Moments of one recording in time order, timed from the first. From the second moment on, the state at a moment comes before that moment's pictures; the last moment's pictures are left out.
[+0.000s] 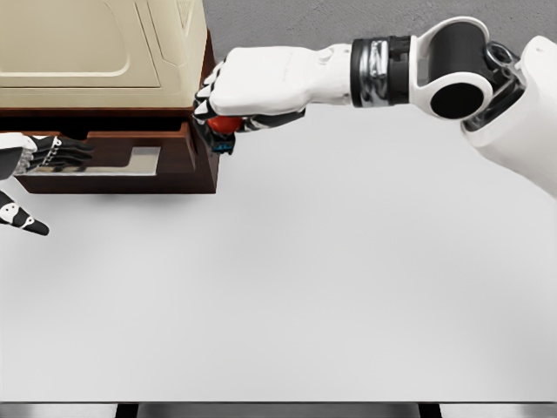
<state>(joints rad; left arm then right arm) -0.74 1.40 -0.83 -1.77 0.86 0.15 -0.61 -1.21 -0.50 0.96 -1.62 0.20 -0.39 0.61</state>
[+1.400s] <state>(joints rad) -0.73 1.44 -0.81 -1.77 1.09 0.30 -0.61 -1.23 -0.46 0.96 -1.61 0.18 -0.31 0.61</state>
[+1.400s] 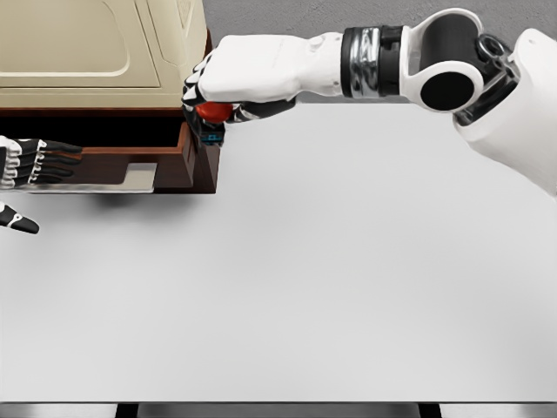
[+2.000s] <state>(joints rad) -0.73 1.46 -0.80 -1.77 1.11 0.37 -0.61 -1.26 -0.32 0.98 -1.53 0.18 -0.22 0.61</state>
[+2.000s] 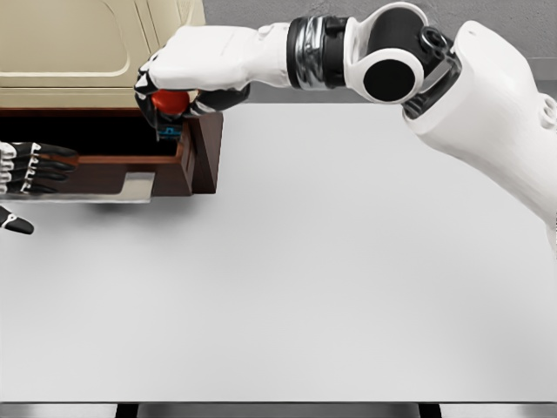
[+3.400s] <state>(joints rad) -0.74 1.45 -0.79 -1.76 1.01 0.37 -0.61 -1.30 -0.12 1.07 -1.24 0.29 -0.20 0.61</state>
